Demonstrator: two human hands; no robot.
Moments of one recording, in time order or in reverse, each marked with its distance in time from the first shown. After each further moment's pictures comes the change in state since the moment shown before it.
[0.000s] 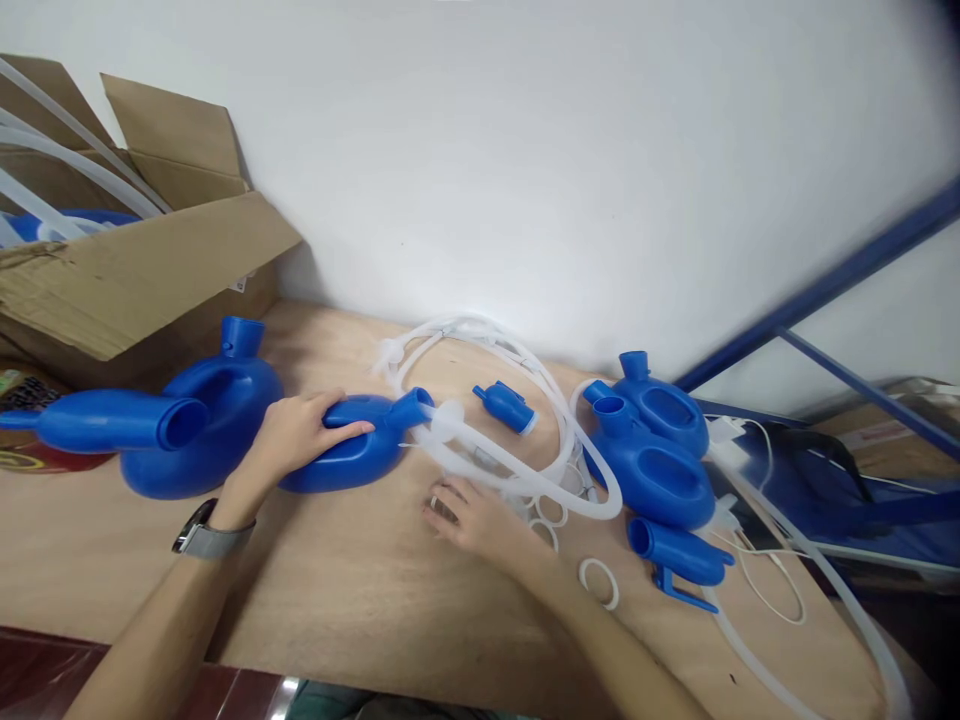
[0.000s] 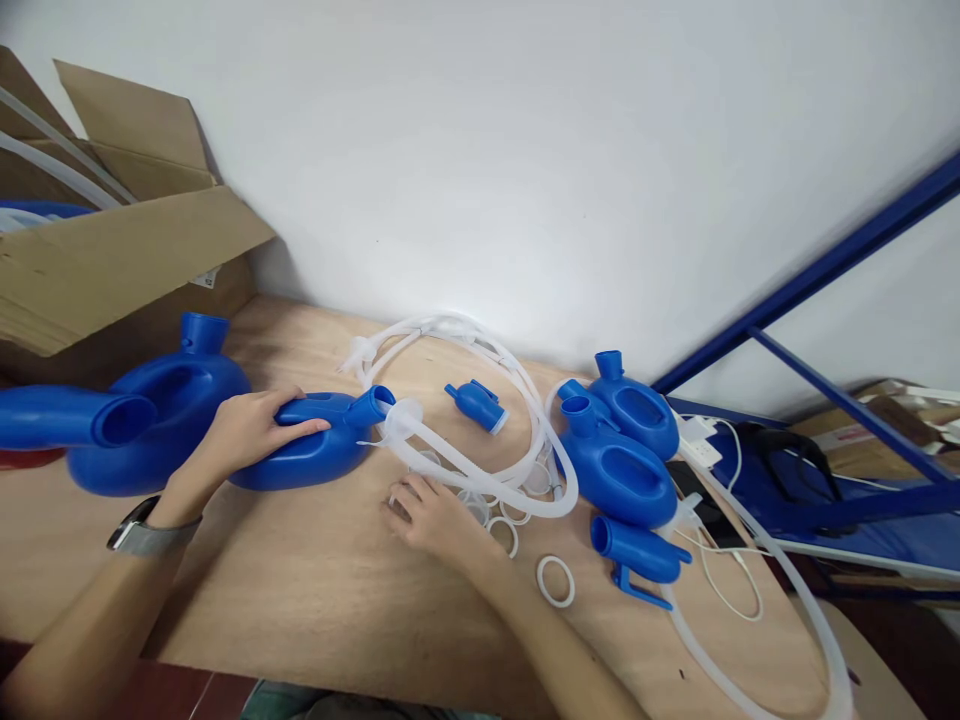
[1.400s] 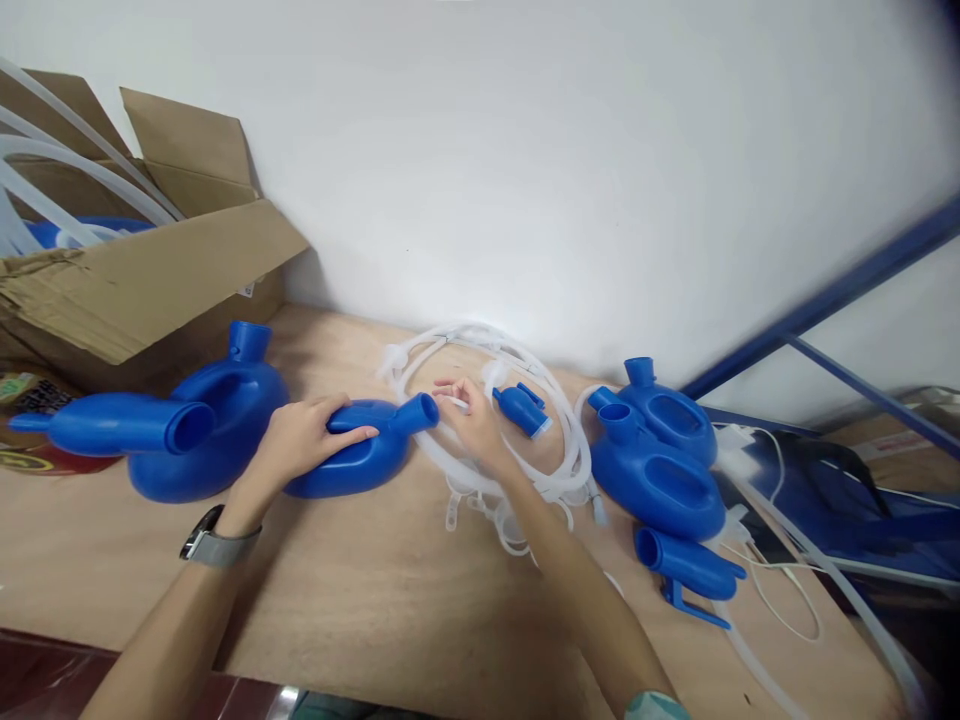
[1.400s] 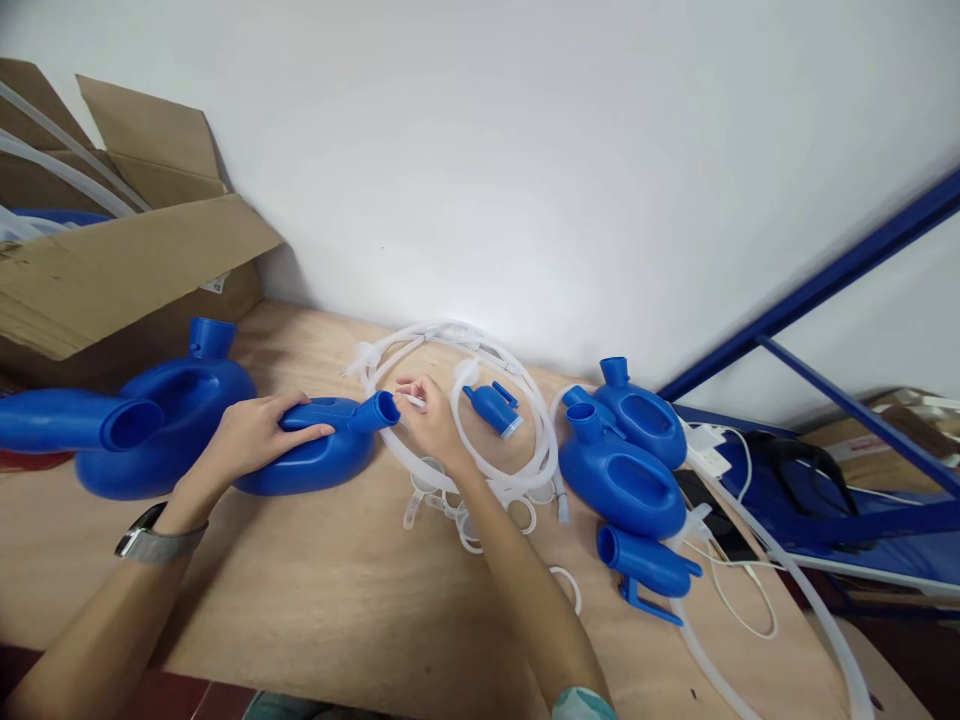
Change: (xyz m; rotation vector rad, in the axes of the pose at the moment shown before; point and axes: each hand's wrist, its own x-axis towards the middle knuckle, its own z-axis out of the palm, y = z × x) left_hand -0.003 0.001 0.002 -0.035 0.035 -0.003; right_hand 0.101 0.084 -0.003 1.054 0.547 0.782
